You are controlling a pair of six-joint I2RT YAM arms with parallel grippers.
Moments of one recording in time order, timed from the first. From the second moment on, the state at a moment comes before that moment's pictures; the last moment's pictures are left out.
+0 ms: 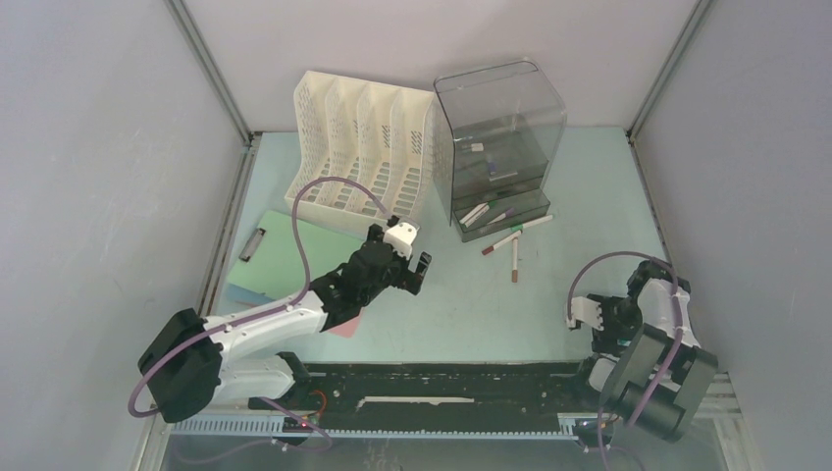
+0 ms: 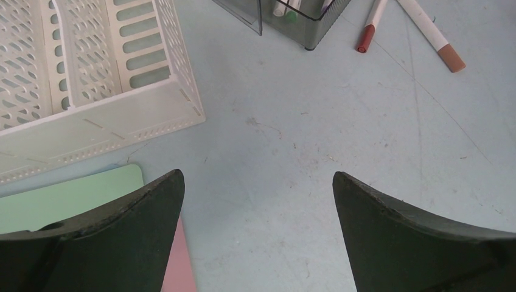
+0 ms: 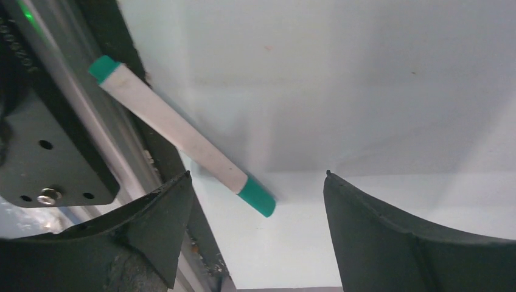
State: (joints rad) left arm -0.86 1.17 0.59 0.14 -0.27 -0.09; right arm -0.53 1.16 0.57 -1.06 -0.14 -2.01
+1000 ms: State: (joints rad) left arm -0.86 1.20 0.60 0.14 -0.28 -0.09; right arm 0.11 1.41 0.71 -0.90 -0.18 -1.56
